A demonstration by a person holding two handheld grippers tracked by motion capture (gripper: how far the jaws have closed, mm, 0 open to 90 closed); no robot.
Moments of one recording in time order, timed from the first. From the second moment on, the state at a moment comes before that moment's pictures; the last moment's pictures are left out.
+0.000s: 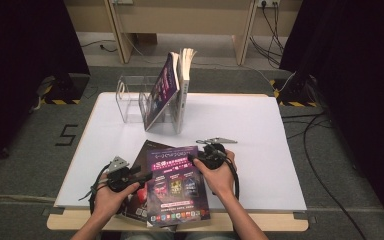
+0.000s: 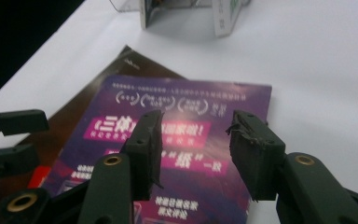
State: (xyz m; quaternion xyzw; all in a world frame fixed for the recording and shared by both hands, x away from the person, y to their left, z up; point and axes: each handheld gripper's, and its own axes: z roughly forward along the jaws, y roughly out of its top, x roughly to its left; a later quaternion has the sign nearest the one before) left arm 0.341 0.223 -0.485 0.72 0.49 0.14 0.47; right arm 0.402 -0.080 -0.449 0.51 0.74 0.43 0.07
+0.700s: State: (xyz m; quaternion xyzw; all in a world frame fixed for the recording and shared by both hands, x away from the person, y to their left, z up) left arm 0.344 0.217 -0.495 0.73 0.49 0.12 0.45; right arm 0.393 -0.093 -0.474 0.53 0.74 0.41 0.01
